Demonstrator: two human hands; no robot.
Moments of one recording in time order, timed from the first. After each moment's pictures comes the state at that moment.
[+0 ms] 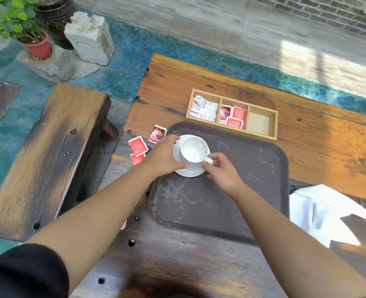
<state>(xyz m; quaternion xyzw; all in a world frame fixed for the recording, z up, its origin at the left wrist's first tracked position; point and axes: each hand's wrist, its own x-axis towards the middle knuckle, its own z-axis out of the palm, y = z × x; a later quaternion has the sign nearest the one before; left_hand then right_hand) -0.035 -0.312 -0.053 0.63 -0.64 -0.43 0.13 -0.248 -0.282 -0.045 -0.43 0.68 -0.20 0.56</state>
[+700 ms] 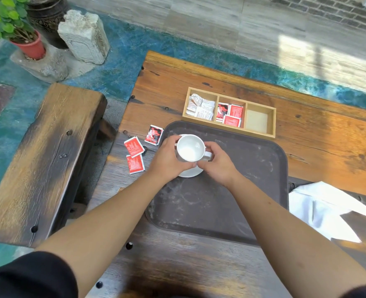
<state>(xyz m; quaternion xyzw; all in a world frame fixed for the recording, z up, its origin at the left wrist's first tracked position) -0.066 -0.303 -0.070 0.65 -0.57 -0.43 0.27 -0.243 -0.304 -0.039 -0.52 0.65 -0.19 0.51</state>
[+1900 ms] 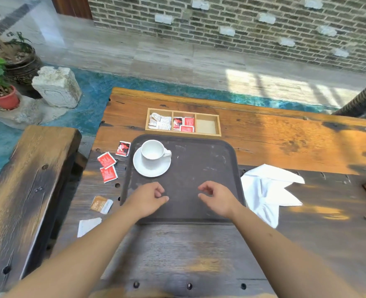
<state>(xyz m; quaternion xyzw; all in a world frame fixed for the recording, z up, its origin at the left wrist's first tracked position) -0.085 -0.181 -0.030 0.62 -0.65 -0.44 0.06 -0.342 -0.150 -0.003 -0.57 0.71 -0.10 0.41</state>
